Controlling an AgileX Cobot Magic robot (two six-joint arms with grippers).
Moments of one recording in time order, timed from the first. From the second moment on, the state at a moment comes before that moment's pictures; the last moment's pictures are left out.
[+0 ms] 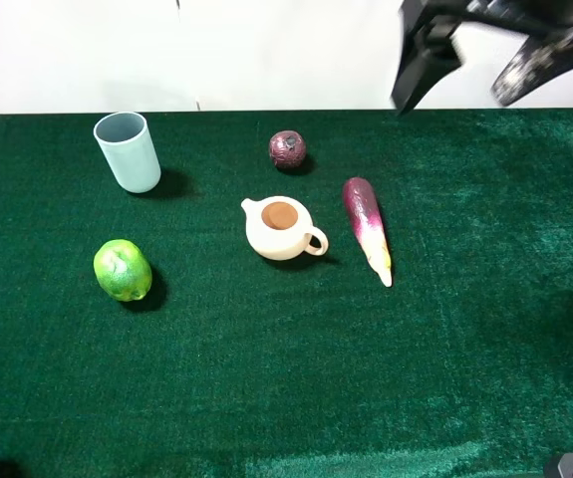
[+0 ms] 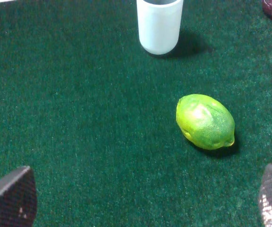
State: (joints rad) left arm 0.00 -0.01 -0.50 -0.05 1.05 0.12; right arm 0.54 1.40 -1.34 0.05 1.21 0.19
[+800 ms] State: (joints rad) left arm 0.00 -0.01 -0.50 -0.05 1.05 0.12; right arm 0.54 0.81 -1.06 -0.07 1.22 0.19
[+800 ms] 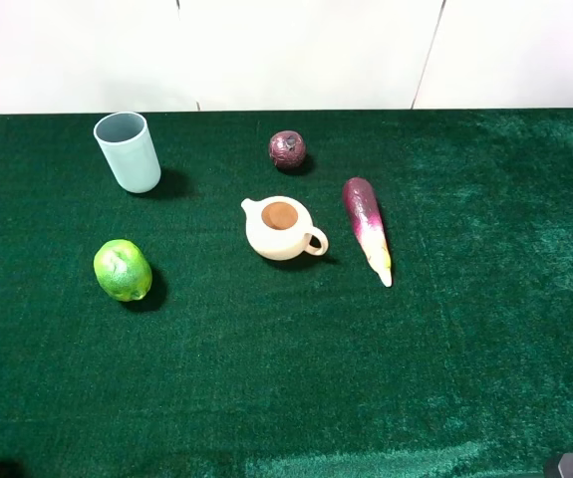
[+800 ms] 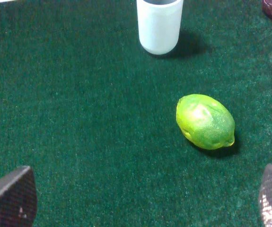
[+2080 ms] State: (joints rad) left arm 0.00 -0.01 -0.50 -0.05 1.05 0.12; right arm 0.09 0.00 -0.50 -0.02 1.03 0.10
